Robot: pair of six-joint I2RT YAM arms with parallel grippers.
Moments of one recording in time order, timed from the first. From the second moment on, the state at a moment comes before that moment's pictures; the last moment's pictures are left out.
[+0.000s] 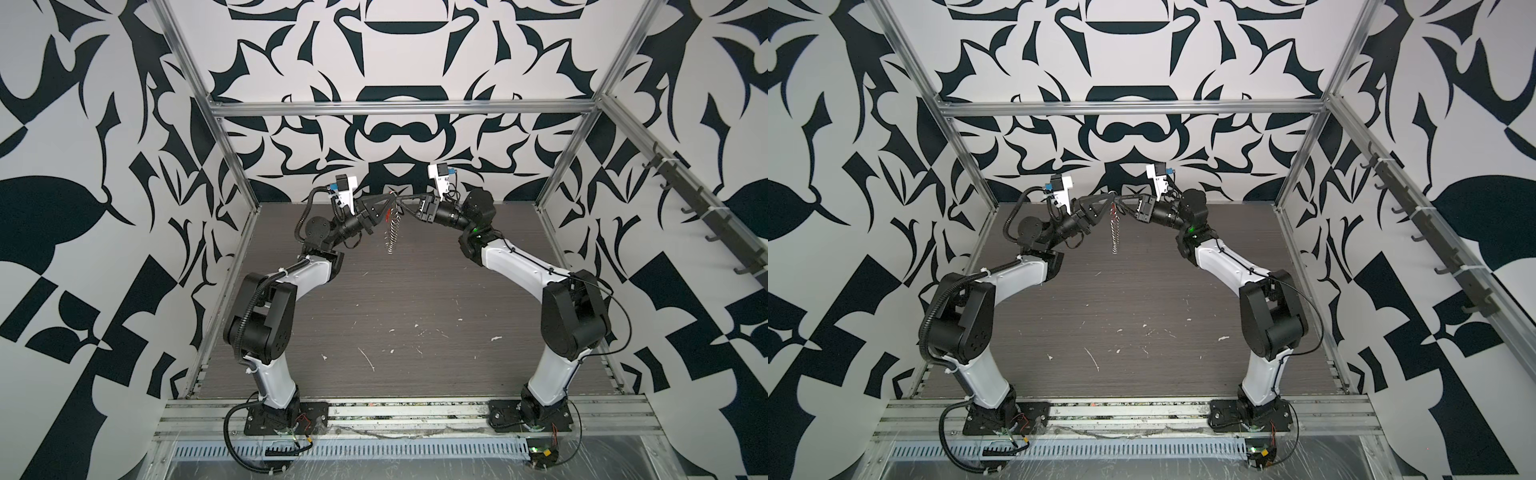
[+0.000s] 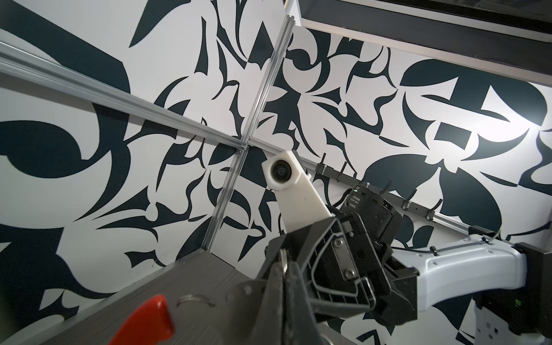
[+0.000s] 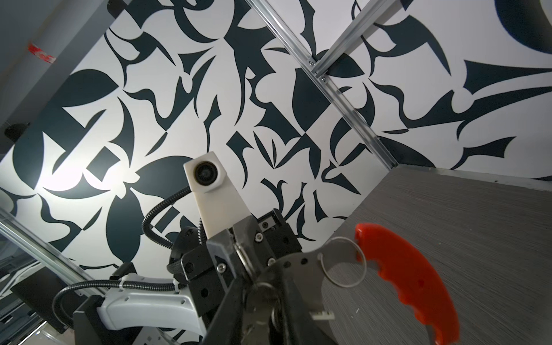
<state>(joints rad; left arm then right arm) -0.36 1.78 1.11 1.29 0.75 -0.84 0.41 1.79 1.36 0.73 -0.88 1.00</state>
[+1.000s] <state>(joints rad) -0.36 1.78 1.12 1.28 0.77 -0.85 0.39 1.79 1.31 0.87 -0.90 1.09</state>
